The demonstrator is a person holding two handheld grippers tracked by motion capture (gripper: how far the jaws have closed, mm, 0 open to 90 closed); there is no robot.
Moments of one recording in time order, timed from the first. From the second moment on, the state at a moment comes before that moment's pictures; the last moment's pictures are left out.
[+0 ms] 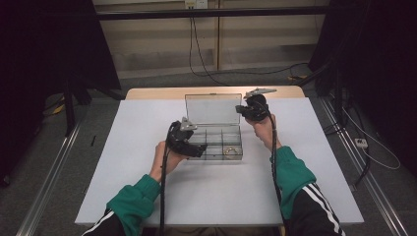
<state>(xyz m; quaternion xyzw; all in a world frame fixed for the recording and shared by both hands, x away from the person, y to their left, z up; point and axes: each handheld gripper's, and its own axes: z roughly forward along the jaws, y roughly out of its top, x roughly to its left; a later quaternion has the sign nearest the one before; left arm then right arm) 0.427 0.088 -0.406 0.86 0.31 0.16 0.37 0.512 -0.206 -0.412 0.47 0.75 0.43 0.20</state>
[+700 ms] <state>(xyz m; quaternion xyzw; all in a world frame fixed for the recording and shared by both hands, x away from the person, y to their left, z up) 0.390 0.163 -0.406 0.85 0.34 0.17 0.37 0.507 -0.205 -0.406 0.46 0.75 0.42 0.19</state>
